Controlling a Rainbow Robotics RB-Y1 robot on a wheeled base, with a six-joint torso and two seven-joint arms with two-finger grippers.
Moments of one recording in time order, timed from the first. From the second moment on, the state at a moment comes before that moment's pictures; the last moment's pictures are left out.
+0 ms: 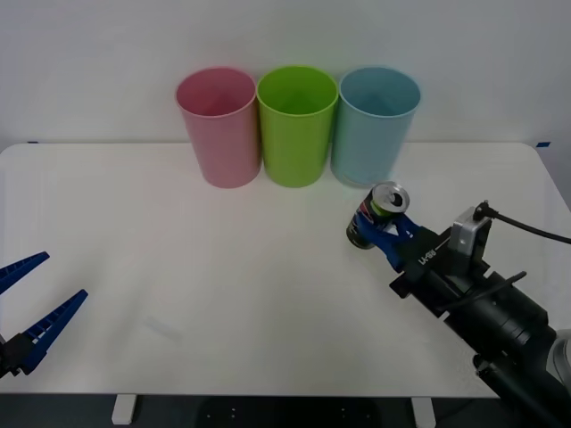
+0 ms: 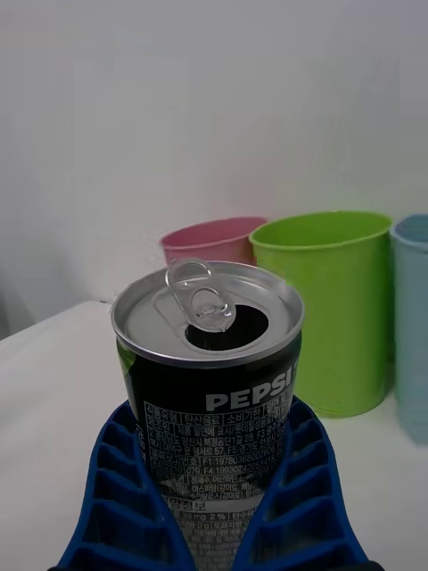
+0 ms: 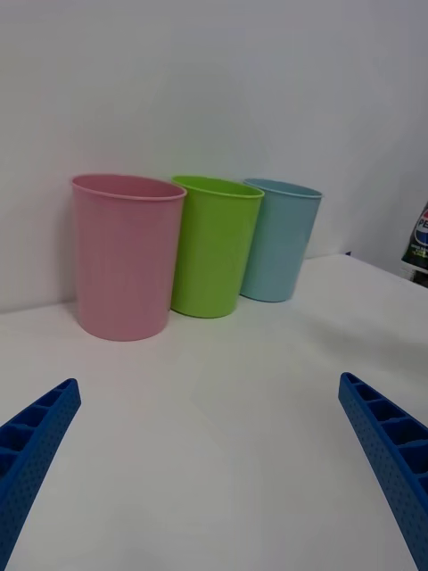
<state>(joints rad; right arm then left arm) 0.20 -0.26 0.01 -1.94 1.25 -0.64 -0.12 0.35 0.40 0.52 -1.66 -0.96 -1.22 0.00</state>
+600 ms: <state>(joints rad) 0.10 -0.34 -0.10 -1.99 1.28 -0.56 -0.28 0.35 0.40 0.52 -1.66 -0.96 -1.22 0.00</state>
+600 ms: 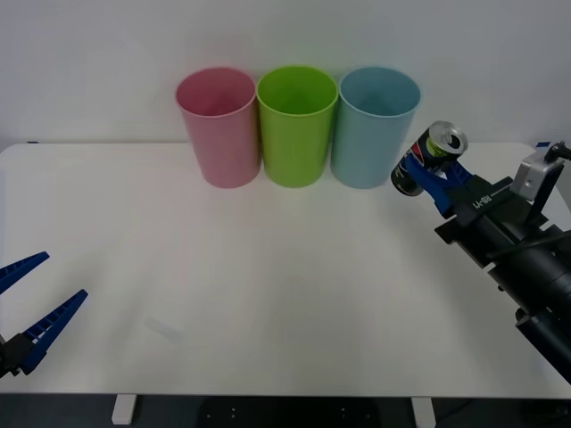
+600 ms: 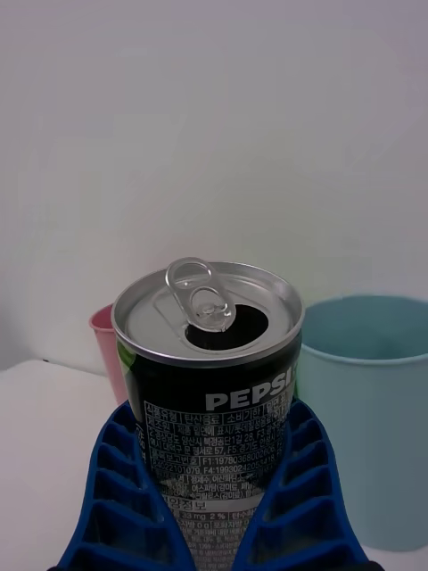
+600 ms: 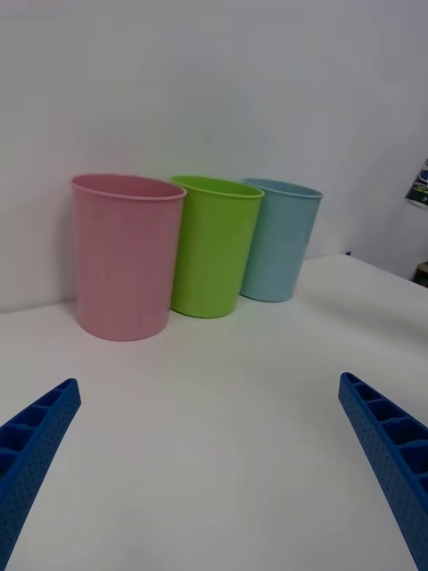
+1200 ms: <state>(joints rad) -0.30 -0.41 -0.12 -1.66 1.41 -0.58 -0.40 0.35 0.40 0.52 -1.66 -0.96 -1.22 0.00</state>
